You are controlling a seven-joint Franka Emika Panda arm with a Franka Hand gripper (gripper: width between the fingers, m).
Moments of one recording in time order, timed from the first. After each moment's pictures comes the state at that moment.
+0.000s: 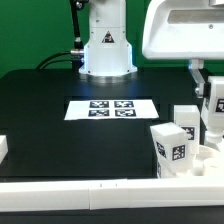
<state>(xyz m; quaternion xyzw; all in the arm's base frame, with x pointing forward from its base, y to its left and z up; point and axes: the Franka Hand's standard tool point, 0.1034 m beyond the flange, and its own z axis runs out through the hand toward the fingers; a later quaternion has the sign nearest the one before) 0.653 0.107 0.137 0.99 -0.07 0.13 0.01</state>
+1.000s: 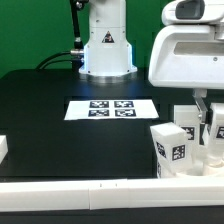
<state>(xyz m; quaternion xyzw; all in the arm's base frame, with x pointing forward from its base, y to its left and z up) 0.647 0.117 0.097 0.99 -0.08 0.10 0.02</state>
